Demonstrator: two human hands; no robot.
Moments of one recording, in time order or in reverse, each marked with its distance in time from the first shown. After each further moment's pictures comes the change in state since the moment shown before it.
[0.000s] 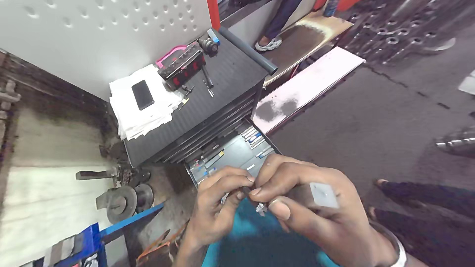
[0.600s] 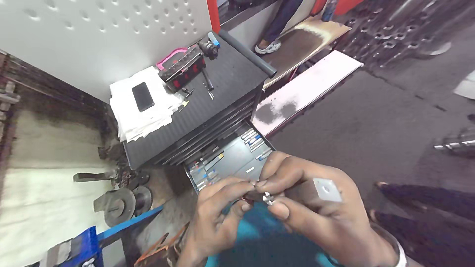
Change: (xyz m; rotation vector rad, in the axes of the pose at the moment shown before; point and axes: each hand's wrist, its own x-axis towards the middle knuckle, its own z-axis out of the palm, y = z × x) left_hand -0.002 0.009 0.003 0.128 0.020 0.013; right_hand 0.002 -0.001 0.001 0.015 0.054 0.036
